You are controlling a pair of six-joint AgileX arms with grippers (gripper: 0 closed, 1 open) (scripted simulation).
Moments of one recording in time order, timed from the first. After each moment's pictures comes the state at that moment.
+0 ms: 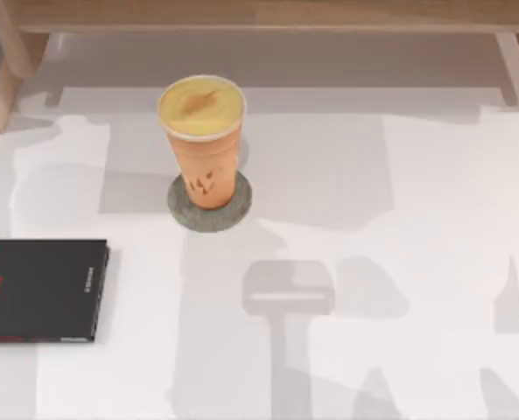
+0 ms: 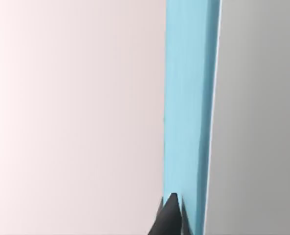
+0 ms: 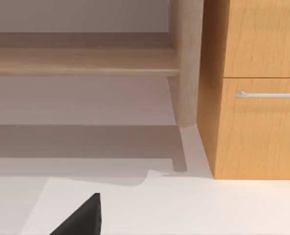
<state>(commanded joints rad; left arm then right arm) 0.23 1.36 0.86 0.68 0.12 0.85 0.00 0.00 0.00 0.00 0.00 0.00</state>
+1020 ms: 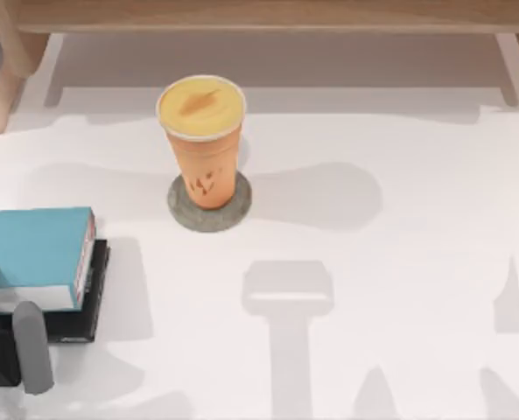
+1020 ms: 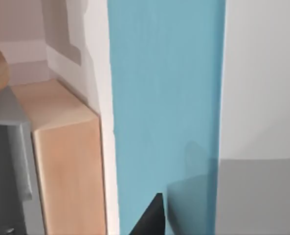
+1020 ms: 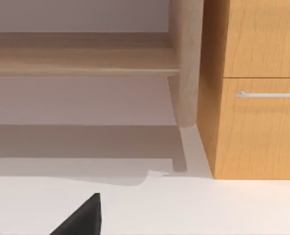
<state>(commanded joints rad) -0.01 1.07 -0.05 0.60 0.02 1.59 0.00 0.00 0.00 0.00 0.00 0.00</state>
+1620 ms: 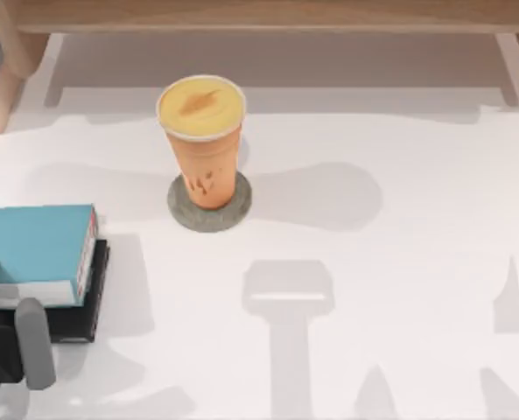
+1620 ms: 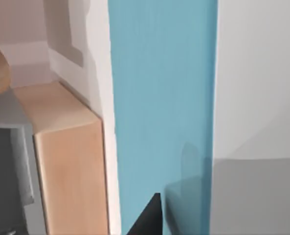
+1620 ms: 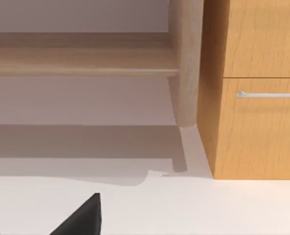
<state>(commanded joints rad) -0.01 1.16 -0.04 0.68 0.02 1.59 0.00 0.00 0.00 0.00 0.00 0.00</state>
